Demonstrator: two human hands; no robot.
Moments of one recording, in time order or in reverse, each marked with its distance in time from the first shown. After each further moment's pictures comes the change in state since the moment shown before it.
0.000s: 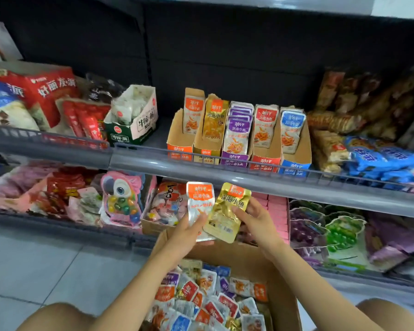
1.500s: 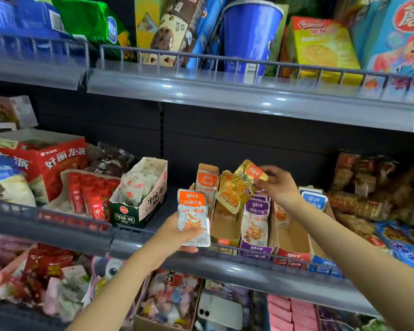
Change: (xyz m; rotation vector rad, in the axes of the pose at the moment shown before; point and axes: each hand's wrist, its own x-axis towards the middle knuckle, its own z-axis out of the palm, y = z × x) left_hand 0.110 0.135 -0.109 -0.042 0.009 0.176; right_hand 0.198 -0.184 0.005 -0.426 0.151 -0.340
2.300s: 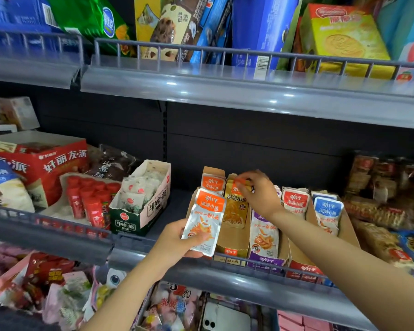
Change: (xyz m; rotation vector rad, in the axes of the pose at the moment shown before) left_hand 0.017 -0.010 -0.005 0.005 0.049 0.030; right_hand 0.033 0.029 0.055 -0.508 0.043 -0.268
